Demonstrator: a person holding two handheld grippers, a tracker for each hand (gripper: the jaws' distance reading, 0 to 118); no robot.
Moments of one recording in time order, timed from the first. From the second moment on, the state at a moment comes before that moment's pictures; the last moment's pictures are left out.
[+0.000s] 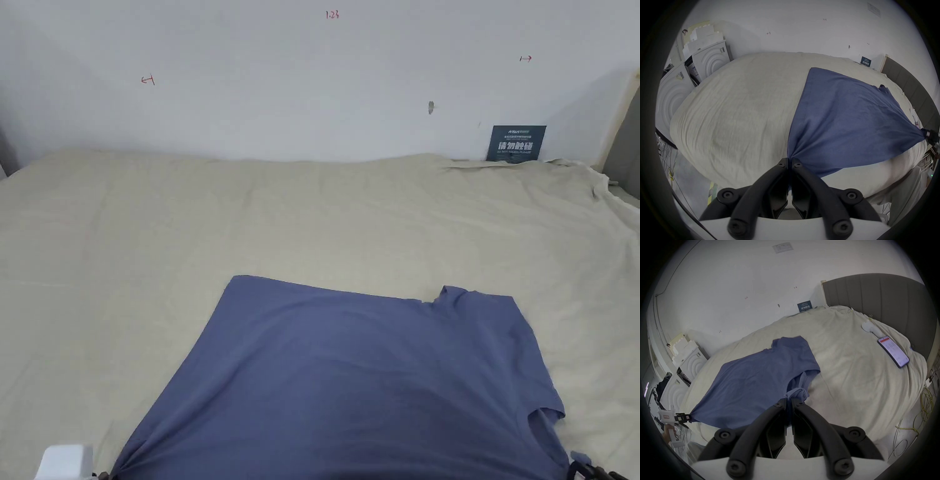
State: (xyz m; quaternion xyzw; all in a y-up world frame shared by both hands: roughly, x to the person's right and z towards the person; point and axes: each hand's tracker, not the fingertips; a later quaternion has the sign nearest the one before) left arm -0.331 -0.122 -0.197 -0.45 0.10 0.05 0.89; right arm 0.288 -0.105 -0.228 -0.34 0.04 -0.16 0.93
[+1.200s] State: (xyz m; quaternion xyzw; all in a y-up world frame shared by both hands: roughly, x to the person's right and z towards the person) left arm -0.272 0.003 -0.259 -0.29 0.08 0.02 0.95; right arm 0.232 0.029 -0.258 -0.21 0.05 -0.03 0.98
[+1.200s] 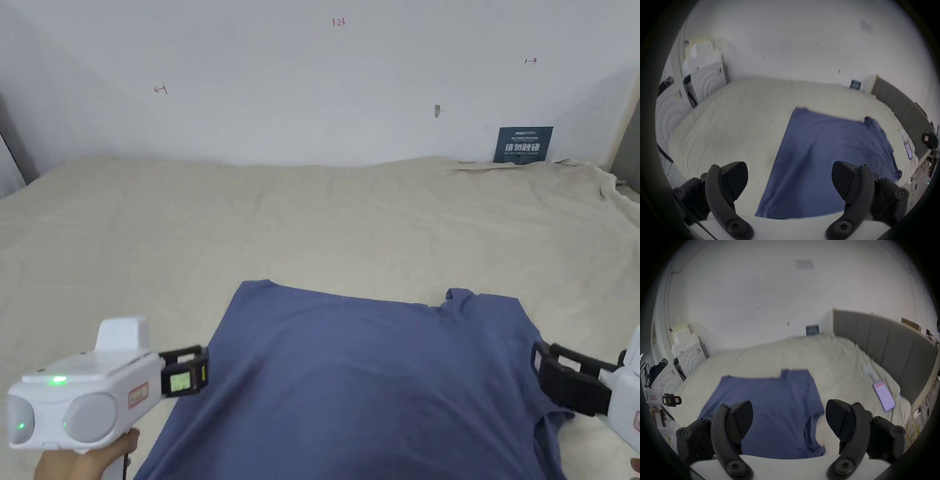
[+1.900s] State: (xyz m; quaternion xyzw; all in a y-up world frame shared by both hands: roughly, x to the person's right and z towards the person) left arm -0.245 0.003 -0.343 -0.23 0.02 0.04 0.97; right arm 0.204 0.043 -0.287 -0.13 0.03 0.02 0.99
